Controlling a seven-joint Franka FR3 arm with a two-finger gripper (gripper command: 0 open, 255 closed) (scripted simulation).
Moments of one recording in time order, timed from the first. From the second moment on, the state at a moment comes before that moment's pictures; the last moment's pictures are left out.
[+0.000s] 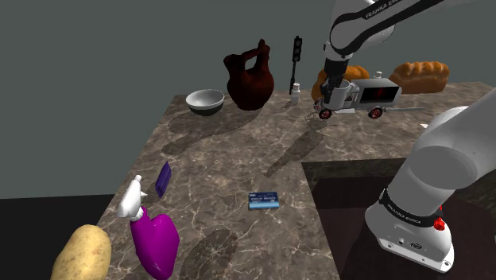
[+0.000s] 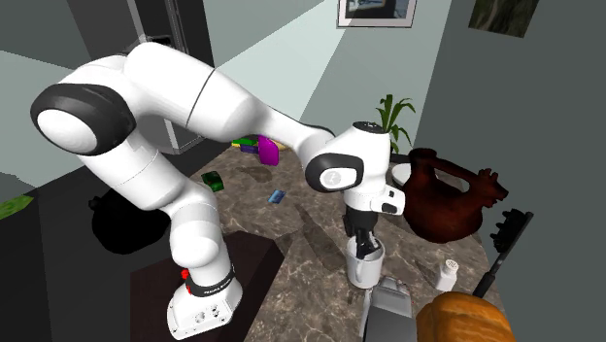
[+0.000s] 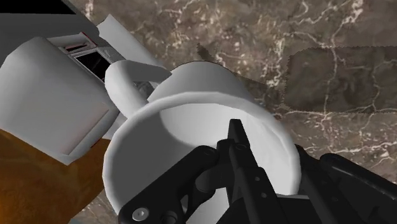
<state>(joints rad) -0.19 -0.44 -0.37 -2.57 -0.26 2.18 -0.24</state>
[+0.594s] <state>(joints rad) -0.18 -0.43 -0.39 -2.62 -0.26 2.29 -0.23</state>
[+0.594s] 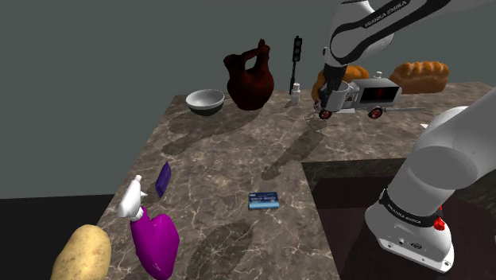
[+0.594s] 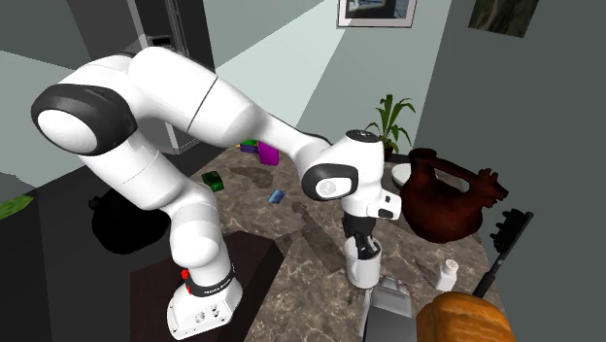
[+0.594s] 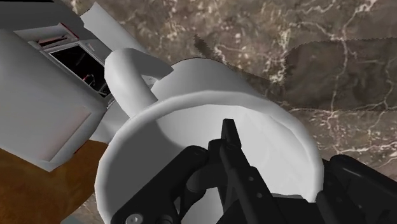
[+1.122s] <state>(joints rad) -0.18 -0.39 -0.40 -2.62 -0.21 2.30 -0.25</state>
